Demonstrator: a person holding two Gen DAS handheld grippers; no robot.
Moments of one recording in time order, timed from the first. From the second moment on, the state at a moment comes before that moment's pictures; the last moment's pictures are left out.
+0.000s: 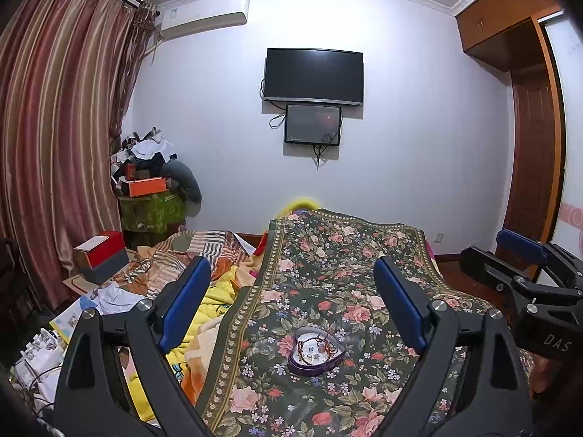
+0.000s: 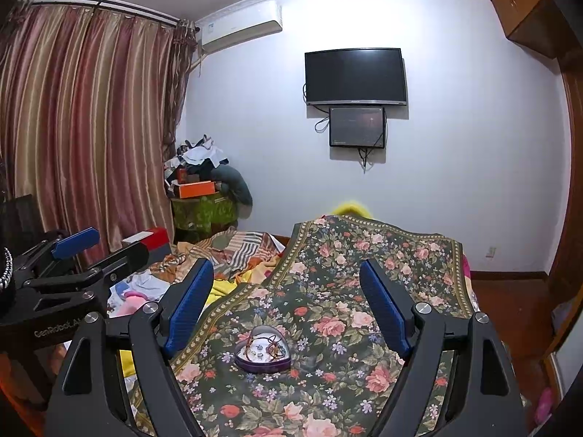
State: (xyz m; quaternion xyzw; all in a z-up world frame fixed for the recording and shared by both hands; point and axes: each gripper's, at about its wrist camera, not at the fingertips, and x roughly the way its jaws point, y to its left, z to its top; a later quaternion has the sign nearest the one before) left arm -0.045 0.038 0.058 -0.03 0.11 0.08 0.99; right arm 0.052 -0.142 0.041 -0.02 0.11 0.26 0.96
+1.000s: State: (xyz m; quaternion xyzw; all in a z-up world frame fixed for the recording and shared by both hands) left arm -0.039 0.035 0.055 -0.03 0.13 0.08 0.99; right arm 0.053 -0.144 0.040 -0.02 0.12 0.26 0.96
